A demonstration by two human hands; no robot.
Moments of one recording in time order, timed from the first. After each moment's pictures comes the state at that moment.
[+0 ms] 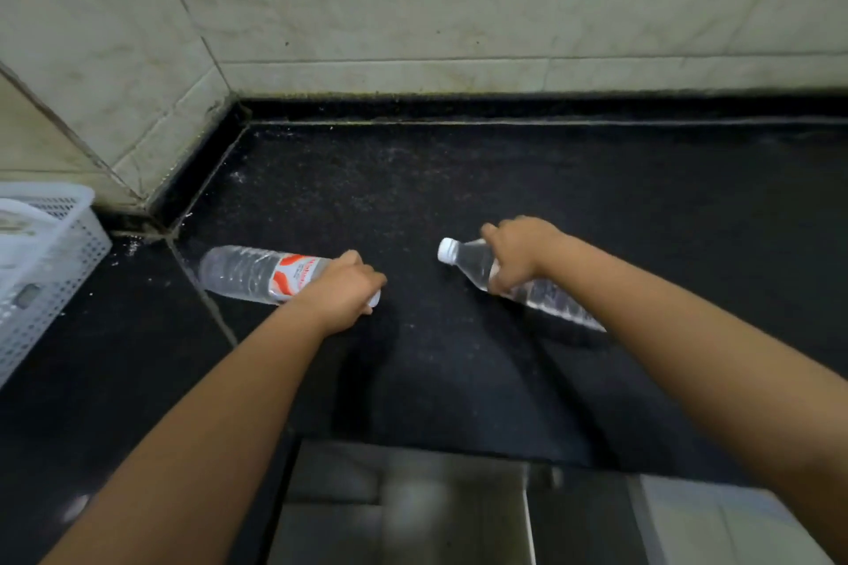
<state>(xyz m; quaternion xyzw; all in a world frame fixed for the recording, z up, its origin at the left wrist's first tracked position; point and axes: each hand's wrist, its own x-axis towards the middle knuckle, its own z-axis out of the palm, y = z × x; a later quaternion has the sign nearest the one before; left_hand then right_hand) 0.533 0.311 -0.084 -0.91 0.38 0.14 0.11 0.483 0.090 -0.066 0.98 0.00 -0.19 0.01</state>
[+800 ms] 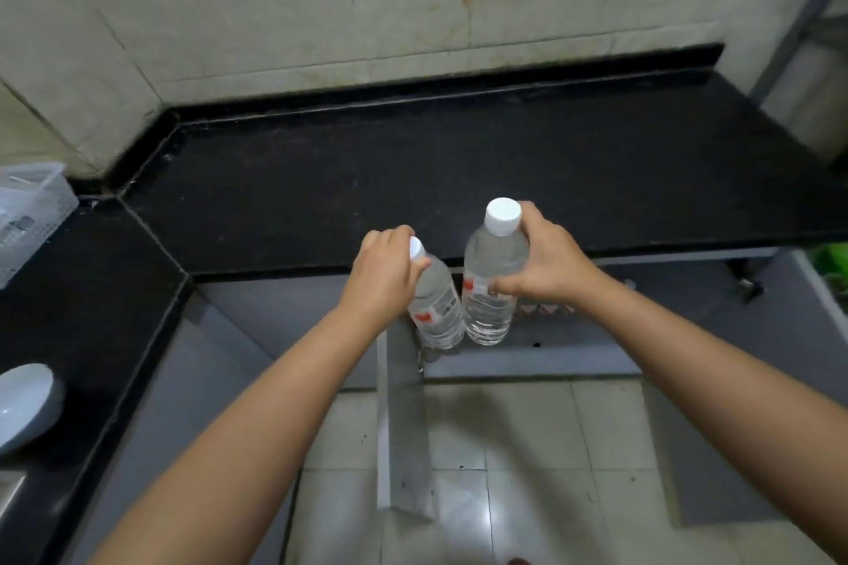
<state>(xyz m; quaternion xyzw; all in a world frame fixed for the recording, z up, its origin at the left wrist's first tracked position) 0.088 0.129 0.017 -0.94 0.30 0.02 -0.16 0.006 -0.040 0.018 0.91 -0.12 0.05 -0.39</state>
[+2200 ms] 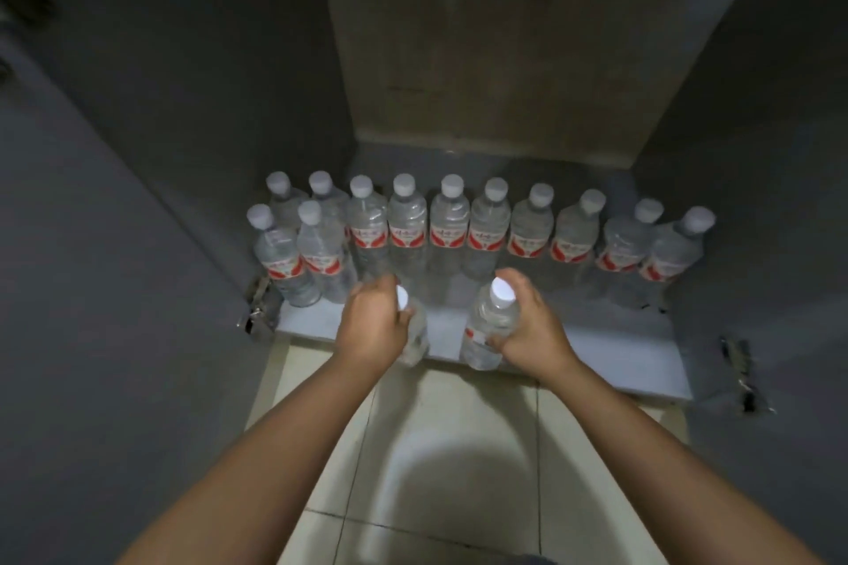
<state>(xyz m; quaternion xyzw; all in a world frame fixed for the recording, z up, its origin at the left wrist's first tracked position) 0.113 -0.090 -0.558 -0.97 0.12 0.11 -0.20 0.055 -0.256 -0.585 0.90 -0.17 -0.02 -0.40</state>
